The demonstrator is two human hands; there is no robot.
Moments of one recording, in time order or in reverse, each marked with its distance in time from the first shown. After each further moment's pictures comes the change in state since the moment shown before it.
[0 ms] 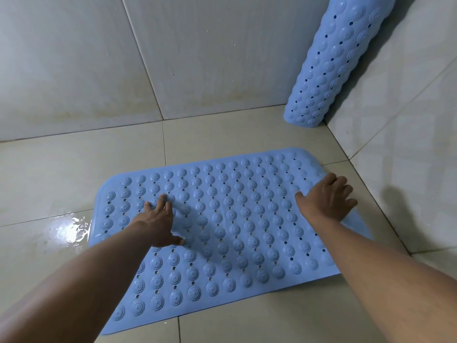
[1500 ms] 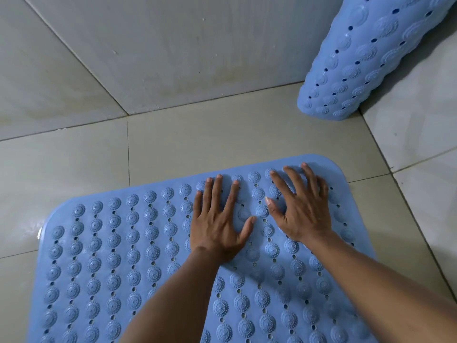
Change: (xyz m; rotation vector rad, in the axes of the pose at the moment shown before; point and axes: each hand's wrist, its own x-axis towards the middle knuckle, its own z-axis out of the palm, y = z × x) left_hand 0.117 0.180 -0.032 -0.305 0.552 0.054; right_hand 0.099 -0.035 0.105 0.062 -0.087 -0.814
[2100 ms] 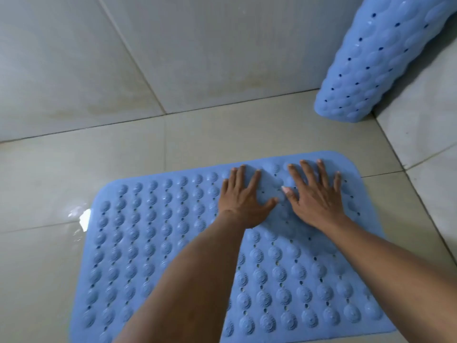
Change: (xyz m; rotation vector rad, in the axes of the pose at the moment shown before) left_hand 0.010 0.011 -0.046 -0.085 -0.257 -0.091; right_hand -0.006 -0.018 -0.014 -0.001 -0.120 0.059
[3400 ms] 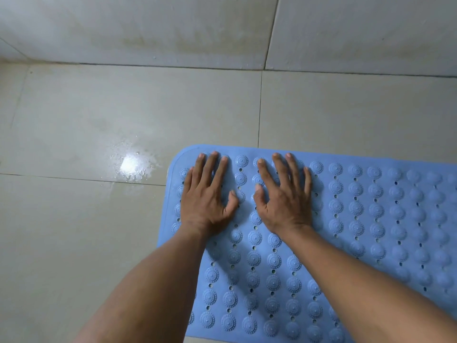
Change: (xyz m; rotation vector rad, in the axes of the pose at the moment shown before) left_hand -0.072 -0.277 0.004 -0.077 0.327 -0.187; right_hand 0.006 -0.285 0.047 0.085 0.167 -0.230
